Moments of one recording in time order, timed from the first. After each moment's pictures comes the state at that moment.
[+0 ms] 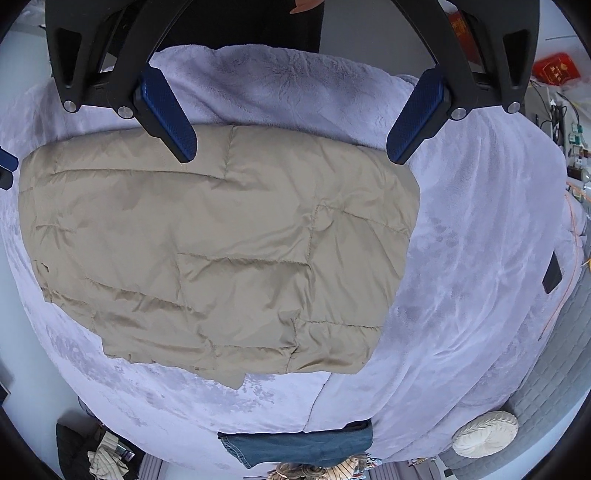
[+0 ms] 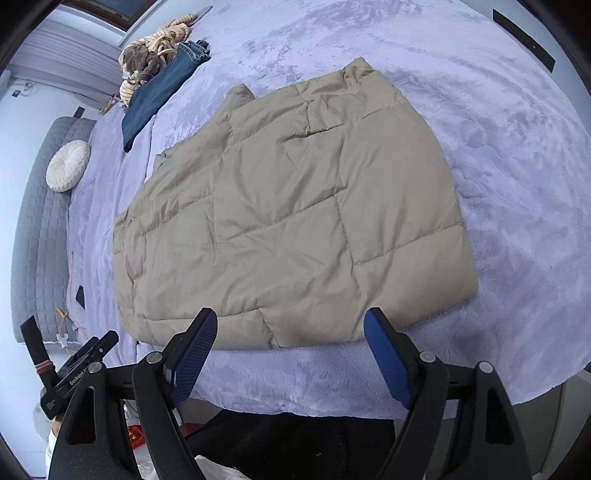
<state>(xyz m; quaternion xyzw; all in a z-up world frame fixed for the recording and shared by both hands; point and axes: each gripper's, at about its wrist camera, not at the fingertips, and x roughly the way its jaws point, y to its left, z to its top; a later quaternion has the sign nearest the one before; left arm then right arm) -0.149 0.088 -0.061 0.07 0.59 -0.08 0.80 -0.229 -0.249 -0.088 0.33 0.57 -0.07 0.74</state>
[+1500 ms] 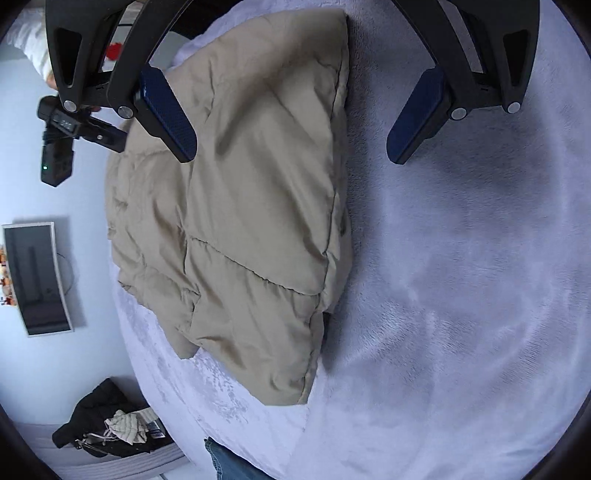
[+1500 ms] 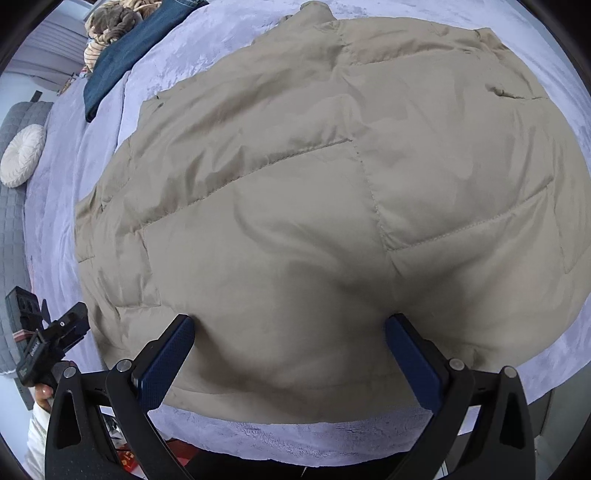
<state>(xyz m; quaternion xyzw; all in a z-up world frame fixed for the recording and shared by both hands) 0.036 0.223 -0.190 -0.18 0.67 -0.31 0.64 -0.109 -0.126 -0.150 0.30 0.64 -0.13 0.69</state>
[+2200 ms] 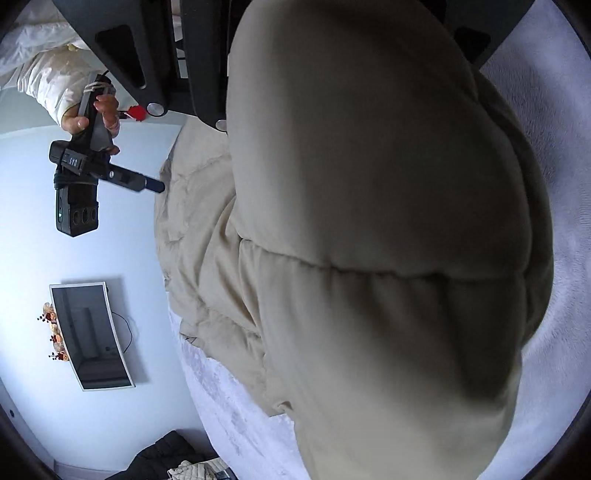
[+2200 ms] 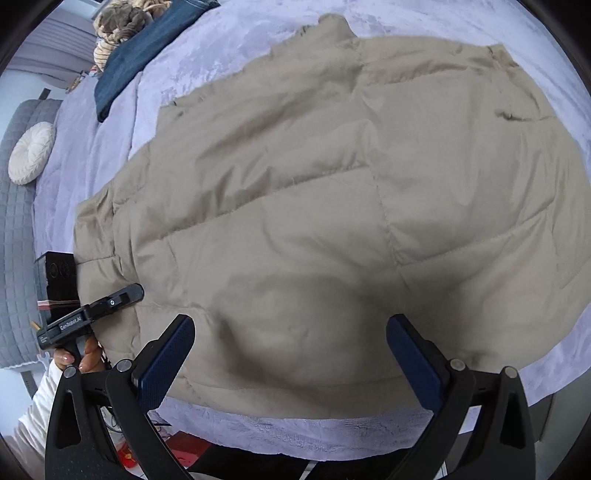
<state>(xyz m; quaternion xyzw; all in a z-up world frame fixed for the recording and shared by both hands) 0.040 0.157 -0.181 -0.15 0.67 -0.45 0.57 -0.100 -0.136 -0.120 0.30 0.62 -0.11 0.72</state>
